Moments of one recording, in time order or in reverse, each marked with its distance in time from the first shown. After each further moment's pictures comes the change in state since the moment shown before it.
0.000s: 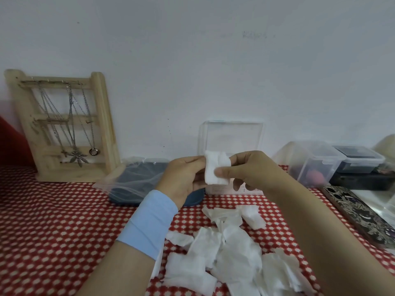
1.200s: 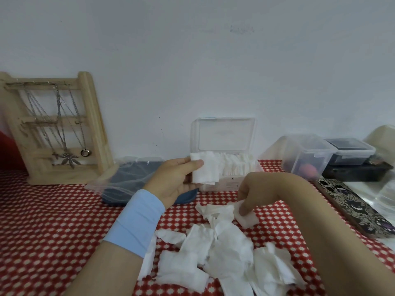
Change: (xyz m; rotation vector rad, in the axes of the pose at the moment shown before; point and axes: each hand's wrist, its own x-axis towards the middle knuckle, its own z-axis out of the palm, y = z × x) left_hand 0.005 -0.005 -0.006 0.003 -0.053 -0.109; right_hand 0.003 0.032 -0.028 -0.928 -0.416 0.183
